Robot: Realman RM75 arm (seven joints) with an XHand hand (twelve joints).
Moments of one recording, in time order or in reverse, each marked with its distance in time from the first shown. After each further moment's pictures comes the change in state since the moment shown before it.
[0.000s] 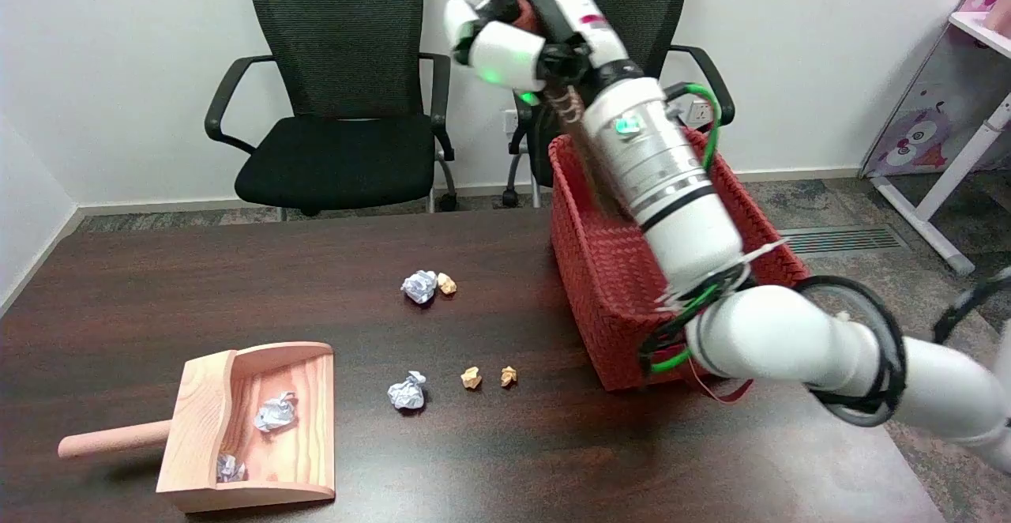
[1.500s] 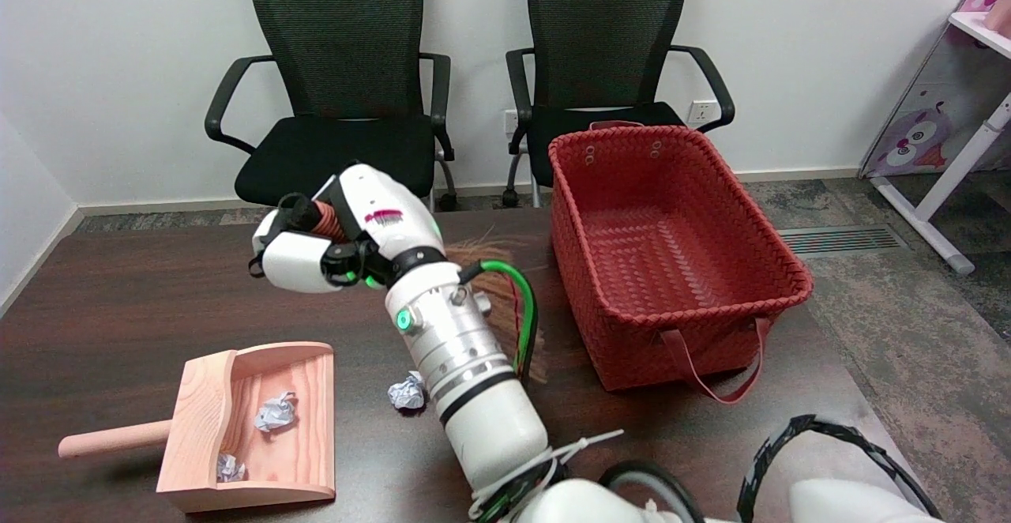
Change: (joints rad) arm -0.247 -0.655 -0.164 0.238 -0.103 0.095 -0.486
